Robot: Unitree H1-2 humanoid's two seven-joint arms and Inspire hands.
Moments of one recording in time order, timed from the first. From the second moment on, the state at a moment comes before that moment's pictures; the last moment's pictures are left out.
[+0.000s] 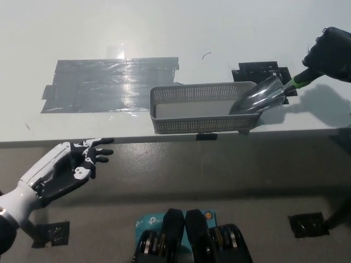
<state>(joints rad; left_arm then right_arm) -0.21 0.49 0.02 -0.32 -0.29 0.38 -0.39 -1.02 -0.72 0.64 0.37 -1.22 -0.39 0.39</state>
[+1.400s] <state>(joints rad) -0.22 0.46 -0.01 -0.27 -0.29 0.38 -0.42 -0.81 -0.29 0.32 0.38 -1.10 -0.03 0.55</state>
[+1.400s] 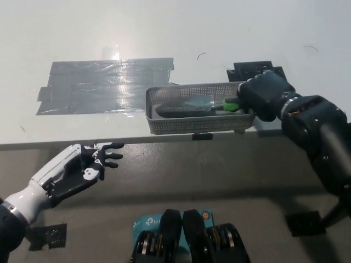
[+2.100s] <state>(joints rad) -0.17 0.46 -0.01 -0.27 -0.29 0.36 -0.43 -0.80 -0.24 0.08 0.39 -0.79 -0.01 0.37</state>
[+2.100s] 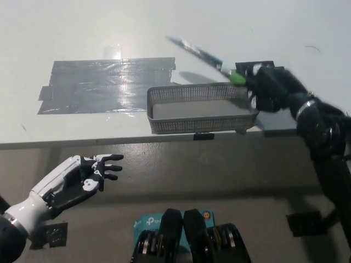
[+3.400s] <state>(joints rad) -0.11 0.46 0.02 -0.28 -0.29 0.34 -0.43 -0.81 -0.56 0.33 0.72 -0.82 0.09 0.31</state>
